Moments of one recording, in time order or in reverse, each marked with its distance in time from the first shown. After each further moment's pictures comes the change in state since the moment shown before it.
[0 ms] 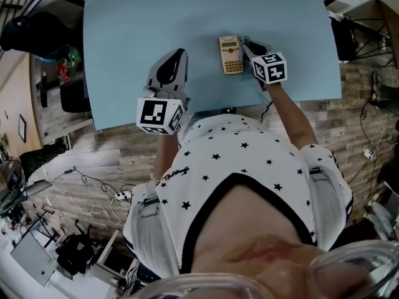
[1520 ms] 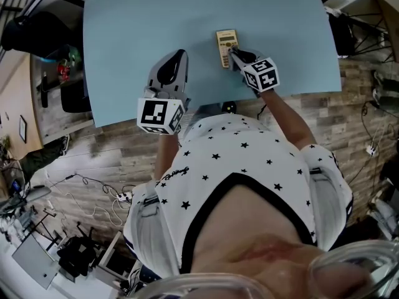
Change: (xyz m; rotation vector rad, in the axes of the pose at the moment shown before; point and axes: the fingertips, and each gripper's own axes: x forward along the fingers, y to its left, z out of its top) left arm -0.018 -0.012 -0.006 0.005 0.002 -0.015; right arm -0.009 0.066 -0.024 -0.042 0.017 0.112
